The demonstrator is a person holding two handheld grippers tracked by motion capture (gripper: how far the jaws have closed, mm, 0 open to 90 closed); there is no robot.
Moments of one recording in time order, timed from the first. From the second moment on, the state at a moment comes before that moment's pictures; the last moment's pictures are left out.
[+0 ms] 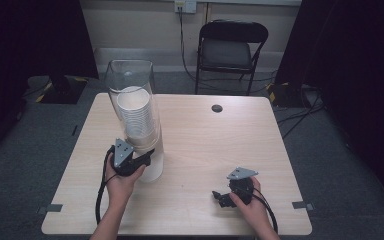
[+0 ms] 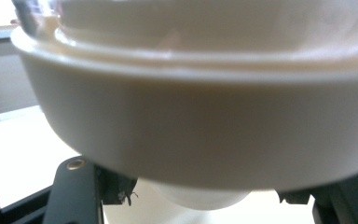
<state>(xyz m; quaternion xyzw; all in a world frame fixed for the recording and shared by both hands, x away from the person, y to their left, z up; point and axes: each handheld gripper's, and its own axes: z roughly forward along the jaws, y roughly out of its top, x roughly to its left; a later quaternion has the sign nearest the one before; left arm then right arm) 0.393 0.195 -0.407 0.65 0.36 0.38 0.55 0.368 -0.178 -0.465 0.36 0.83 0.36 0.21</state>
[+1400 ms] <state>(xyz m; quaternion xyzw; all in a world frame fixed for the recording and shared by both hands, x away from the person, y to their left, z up) 0.386 0.191 -0.457 0.75 0.41 0.29 0.44 0.369 -0.179 -0.465 0.35 0.84 0.36 0.20</state>
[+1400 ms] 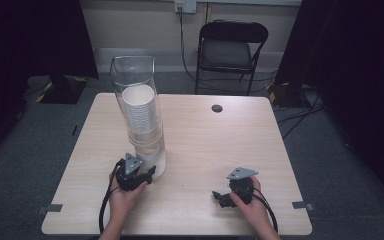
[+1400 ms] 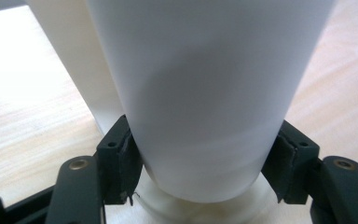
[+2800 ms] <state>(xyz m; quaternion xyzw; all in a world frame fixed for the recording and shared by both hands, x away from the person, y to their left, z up) 0.352 0.144 -0.466 0.82 0.27 0.22 0.45 0.374 -0.176 -0.418 0.38 0.81 0.41 0.19</state>
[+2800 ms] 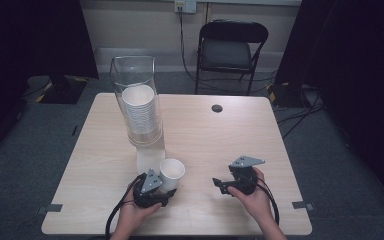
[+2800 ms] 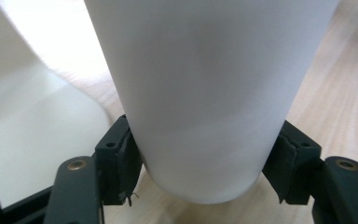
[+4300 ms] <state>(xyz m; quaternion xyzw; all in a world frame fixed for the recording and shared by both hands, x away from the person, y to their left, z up) 0.349 0.107 -0.464 0.83 0.20 0.22 0.48 0.380 -0.107 -0.377 0.33 0.81 0.47 0.11</state>
